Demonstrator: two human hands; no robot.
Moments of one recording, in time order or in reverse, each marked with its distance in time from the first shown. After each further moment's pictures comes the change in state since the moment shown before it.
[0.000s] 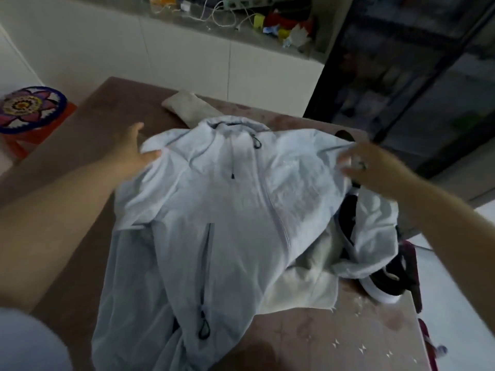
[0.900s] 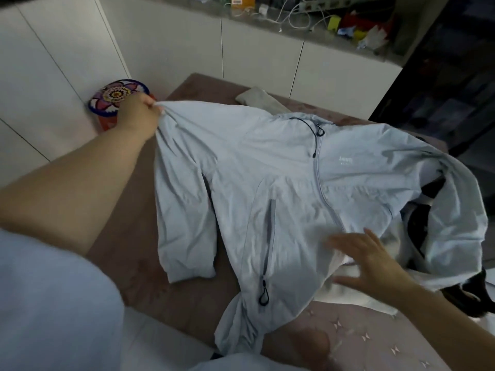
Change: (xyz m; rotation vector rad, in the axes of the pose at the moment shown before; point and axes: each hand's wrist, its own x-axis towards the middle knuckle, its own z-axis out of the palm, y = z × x) left_hand -0.022 -0.056 -0.107 0.104 0.525 -0.048; right_hand -0.135 -0.035 0.139 -0.160 -0.269 -0.517
